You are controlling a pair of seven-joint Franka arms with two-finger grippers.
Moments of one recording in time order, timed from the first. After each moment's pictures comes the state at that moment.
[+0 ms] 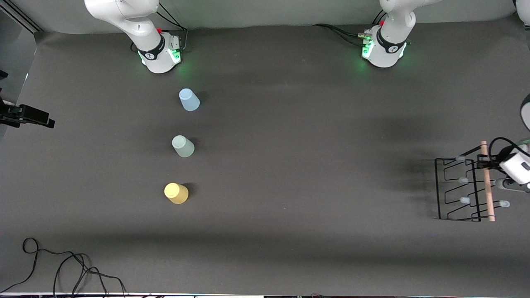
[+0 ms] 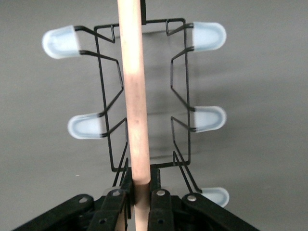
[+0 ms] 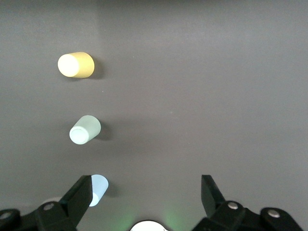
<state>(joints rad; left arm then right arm) 0.23 0.32 -0.06 -1.72 0.10 1.96 0.27 0.09 0.10 -0.23 -1.47 0.01 1.44 -0.07</state>
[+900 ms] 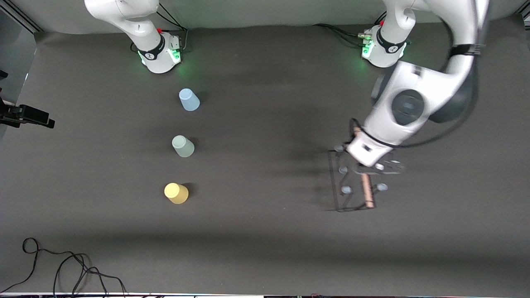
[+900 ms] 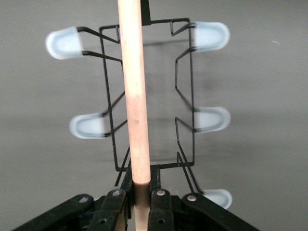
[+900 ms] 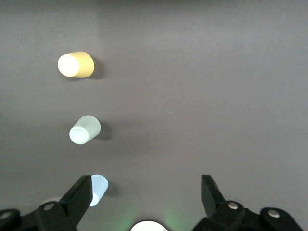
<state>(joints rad) -0.39 0.27 -0.07 -1.76 0.01 1.96 -0.47 0.09 0.10 -0.23 -1.46 0.01 1.44 -0.07</state>
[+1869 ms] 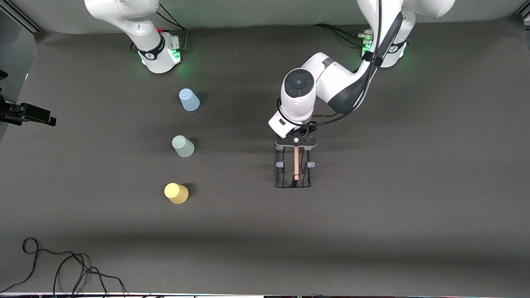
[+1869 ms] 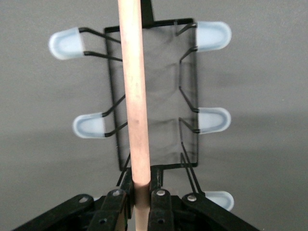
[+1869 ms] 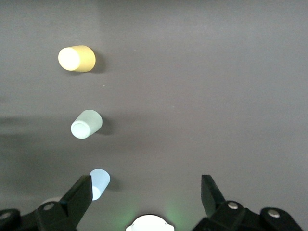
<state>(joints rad) -0.67 0.40 -0.07 -1.78 -0.01 2.11 -0.69 0.10 0.10 -0.23 -1.46 0.02 1.41 -0.07</state>
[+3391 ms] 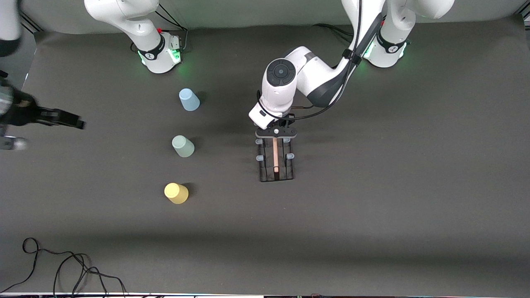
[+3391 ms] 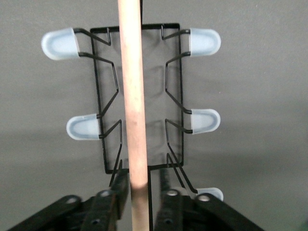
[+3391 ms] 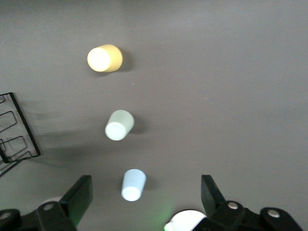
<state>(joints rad) -0.77 0.44 -0.07 -1.71 -0.08 2.19 -0.81 0.25 0.11 -0.21 -1.50 0.07 1.44 0.23</state>
